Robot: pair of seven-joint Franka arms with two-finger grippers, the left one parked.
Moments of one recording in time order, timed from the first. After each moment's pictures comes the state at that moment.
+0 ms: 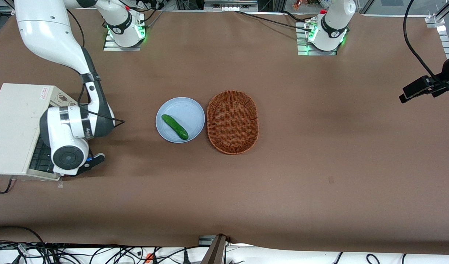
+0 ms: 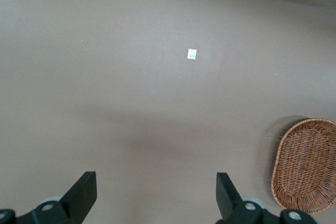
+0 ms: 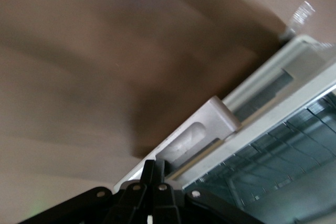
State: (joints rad) arm 0.19 0.73 -0.08 -1.35 -0.41 1.61 -0.34
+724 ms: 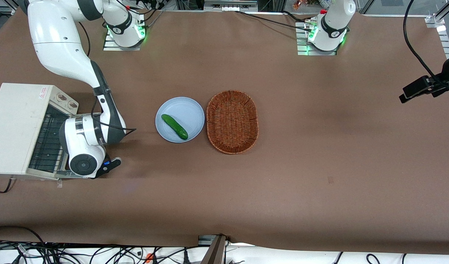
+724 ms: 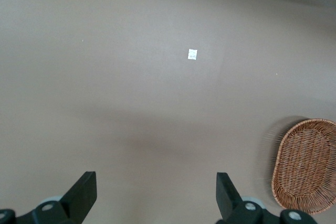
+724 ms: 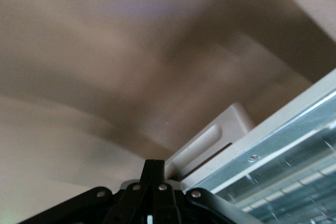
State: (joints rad) arm 0.17 0.84 -0.07 -1.34 -0.27 1.69 -0.33
